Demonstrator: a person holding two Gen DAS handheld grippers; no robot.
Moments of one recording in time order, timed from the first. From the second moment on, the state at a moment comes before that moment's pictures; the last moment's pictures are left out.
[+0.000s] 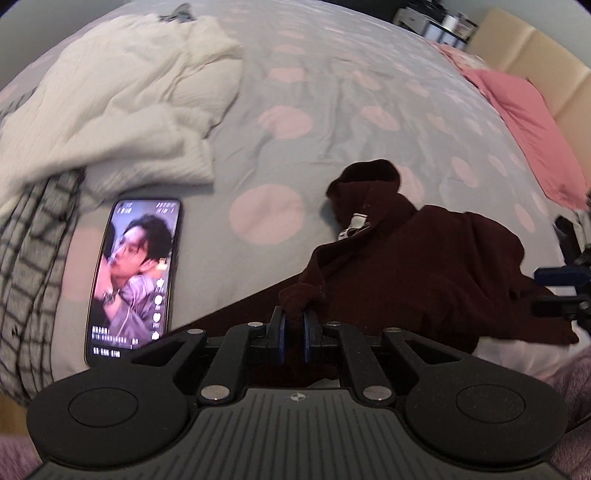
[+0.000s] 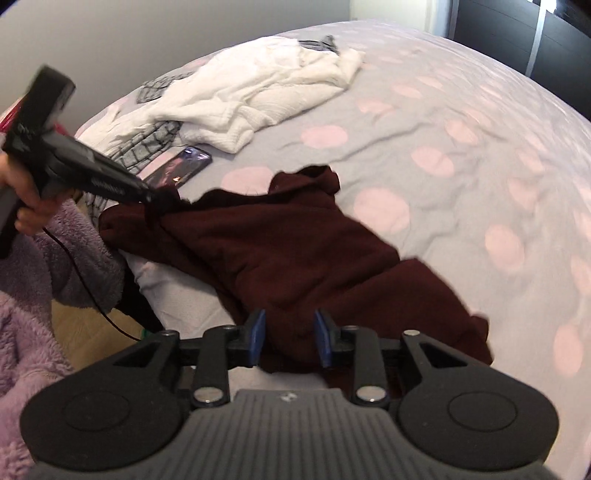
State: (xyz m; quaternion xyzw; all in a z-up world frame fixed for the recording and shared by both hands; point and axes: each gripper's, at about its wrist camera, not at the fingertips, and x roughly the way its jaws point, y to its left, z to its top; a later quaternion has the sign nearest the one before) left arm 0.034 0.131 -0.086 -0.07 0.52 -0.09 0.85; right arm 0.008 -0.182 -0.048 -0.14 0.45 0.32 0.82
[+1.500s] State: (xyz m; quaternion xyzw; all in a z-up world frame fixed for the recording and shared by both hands) left arm 0.024 0.115 -0.080 -0.04 0.50 -0.06 0.86; right arm 0.141 -0.058 -0.078 -0.41 0.29 0.40 0.77
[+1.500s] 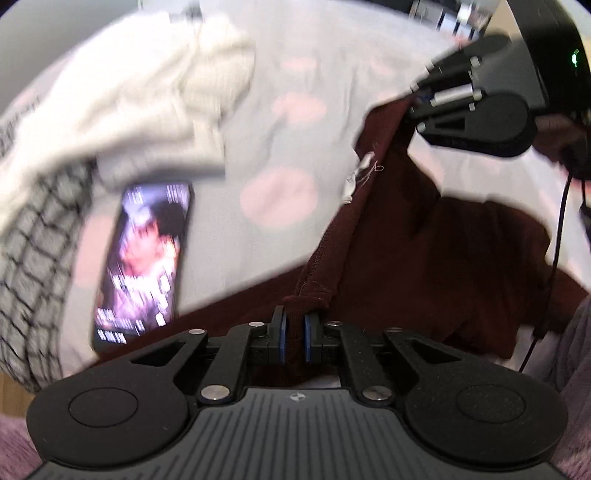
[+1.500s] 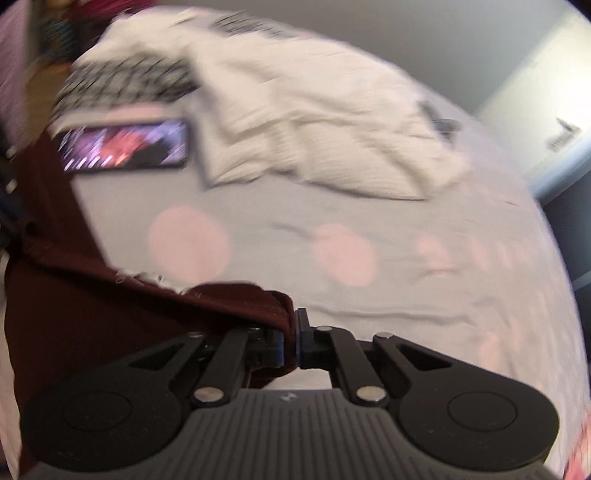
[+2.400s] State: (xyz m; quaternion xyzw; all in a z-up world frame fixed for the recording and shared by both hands) left arm -0.048 0.048 0.286 0.08 0.05 -0.20 0.97; right arm -0.051 -0.207 0.252 -0.30 -0.10 0.04 0.95
